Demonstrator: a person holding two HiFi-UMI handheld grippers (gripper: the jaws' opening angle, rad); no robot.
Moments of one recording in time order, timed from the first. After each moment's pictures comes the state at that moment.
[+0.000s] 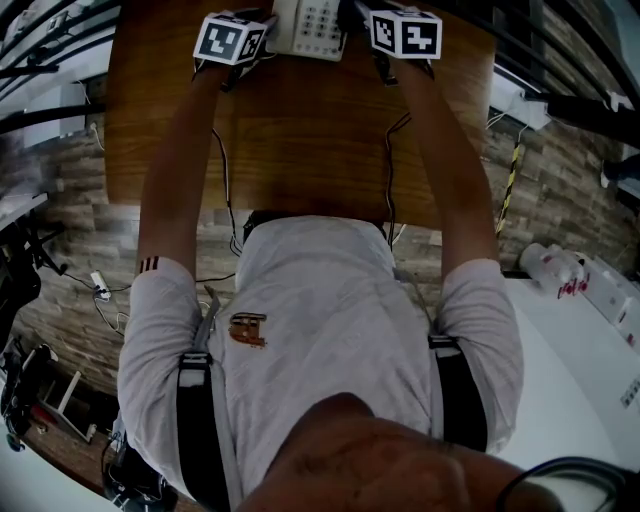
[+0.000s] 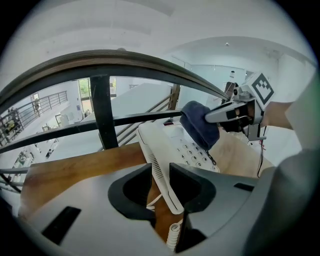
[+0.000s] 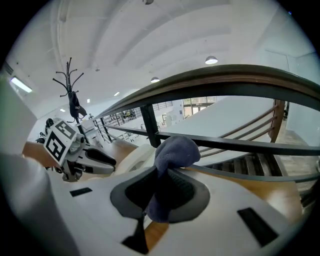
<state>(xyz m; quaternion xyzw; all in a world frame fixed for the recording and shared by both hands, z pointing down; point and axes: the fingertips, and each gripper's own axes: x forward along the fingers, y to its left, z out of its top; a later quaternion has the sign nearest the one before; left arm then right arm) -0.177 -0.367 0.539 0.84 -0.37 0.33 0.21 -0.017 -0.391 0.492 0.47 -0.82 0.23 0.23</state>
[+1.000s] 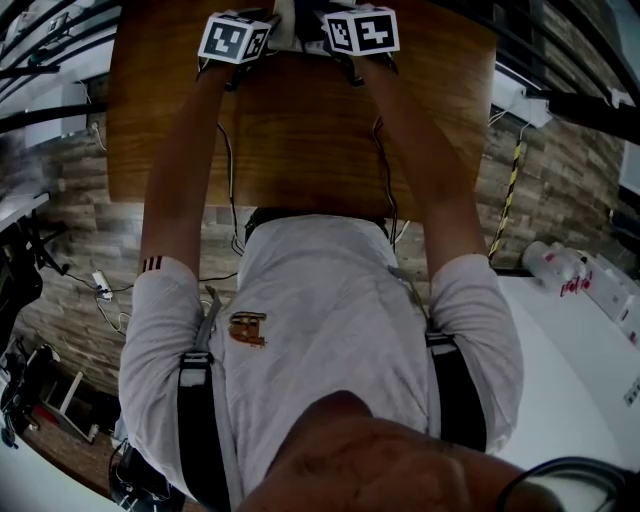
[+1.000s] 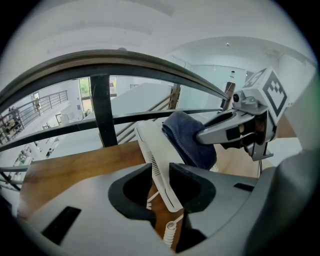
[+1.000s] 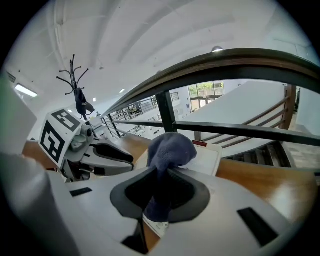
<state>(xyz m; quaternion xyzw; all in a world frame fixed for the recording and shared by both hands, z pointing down) -0.179 -0.360 0.540 0.84 -0.37 0.33 0.22 -0.098 -0.370 0.515 0.42 -0.84 0.26 0.24</state>
